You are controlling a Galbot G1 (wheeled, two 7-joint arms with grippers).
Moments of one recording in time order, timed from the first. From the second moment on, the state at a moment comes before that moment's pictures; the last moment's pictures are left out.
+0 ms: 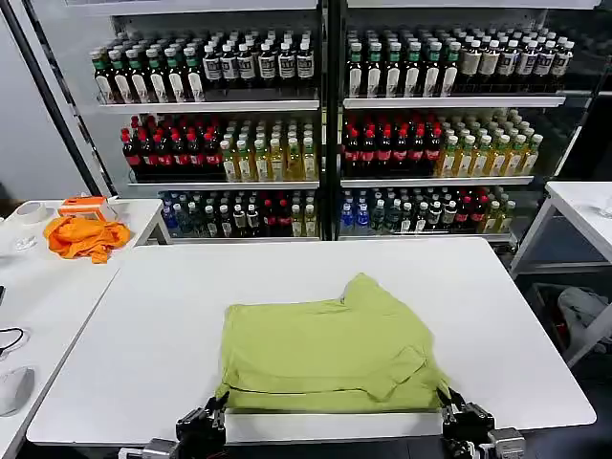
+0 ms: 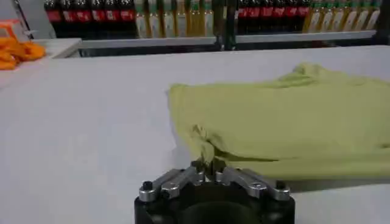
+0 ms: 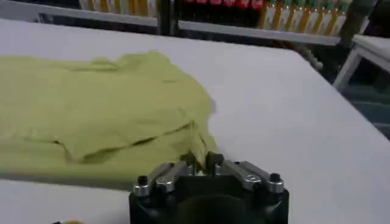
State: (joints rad) left arm 1.75 -1.15 -0.40 -2.27 -0.36 0.46 -0.26; right arm -1.78 1.06 0.60 2.32 0.42 -0.51 0.24
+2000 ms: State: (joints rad) left arm 0.92 -1.09 -0.13 -1.61 -0.60 0.56 -0.28; right arm -0.65 1.24 0.03 1.34 0.70 -0.55 0.29
